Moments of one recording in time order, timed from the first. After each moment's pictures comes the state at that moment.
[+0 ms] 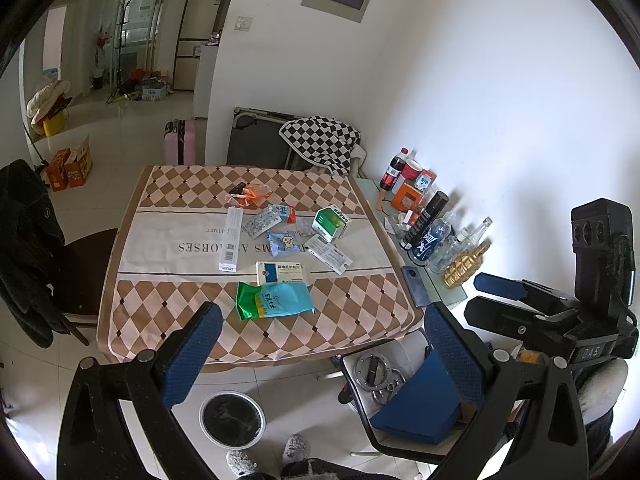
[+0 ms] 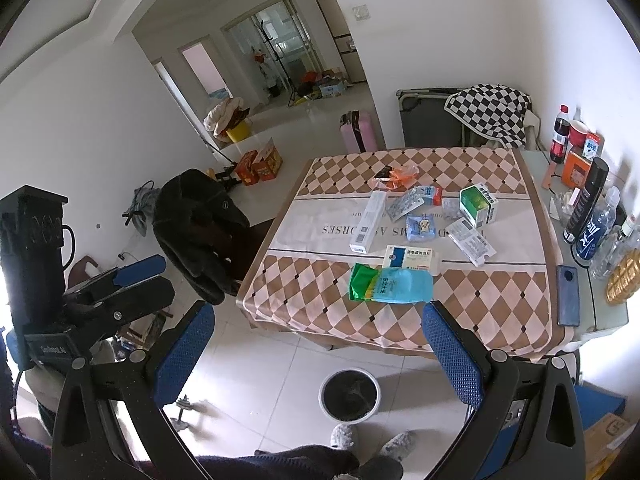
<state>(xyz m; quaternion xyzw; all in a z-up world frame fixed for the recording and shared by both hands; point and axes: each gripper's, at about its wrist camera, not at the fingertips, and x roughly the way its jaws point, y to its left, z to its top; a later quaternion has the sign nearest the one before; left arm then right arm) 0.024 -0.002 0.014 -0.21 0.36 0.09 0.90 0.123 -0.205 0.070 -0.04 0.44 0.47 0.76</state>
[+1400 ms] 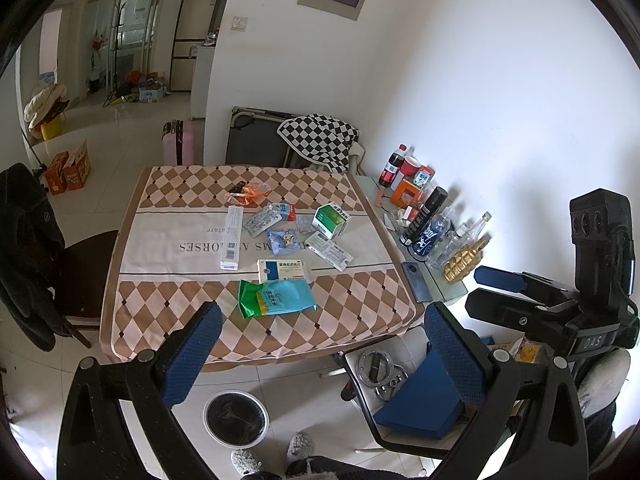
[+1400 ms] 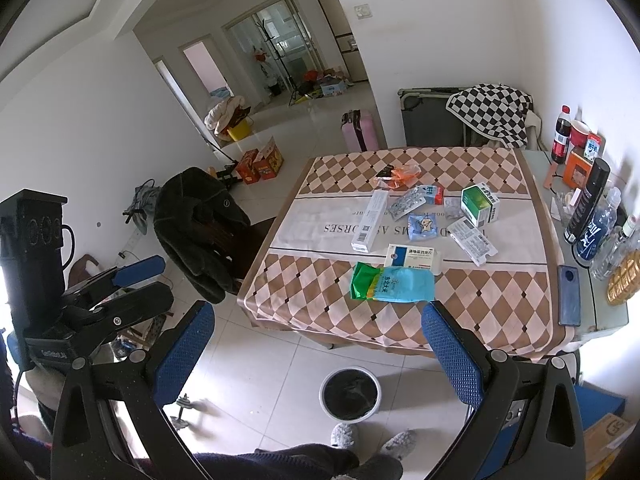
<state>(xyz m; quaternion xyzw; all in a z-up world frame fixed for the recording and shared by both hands) 0.003 -0.002 0.007 -0.21 0.36 0.08 0.91 0.122 -0.199 0.069 -0.04 0.44 0.47 0.76</state>
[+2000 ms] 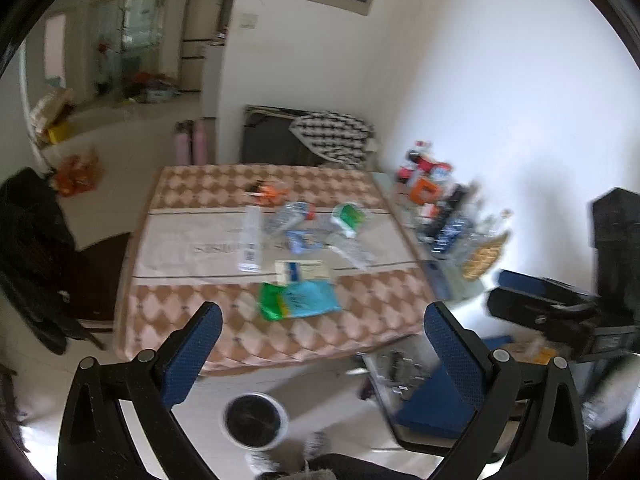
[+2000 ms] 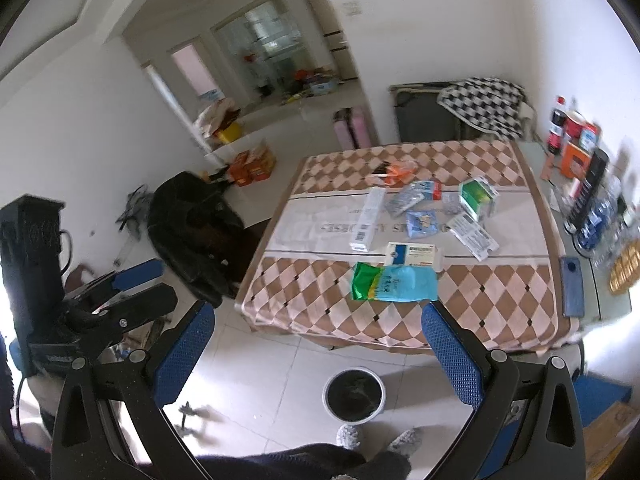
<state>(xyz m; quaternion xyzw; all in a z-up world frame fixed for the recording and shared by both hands) 0.011 0.015 -0.006 -0.18 0.37 0.13 0.90 0.121 -0.188 0.053 -0.02 0.45 0.43 0.78</state>
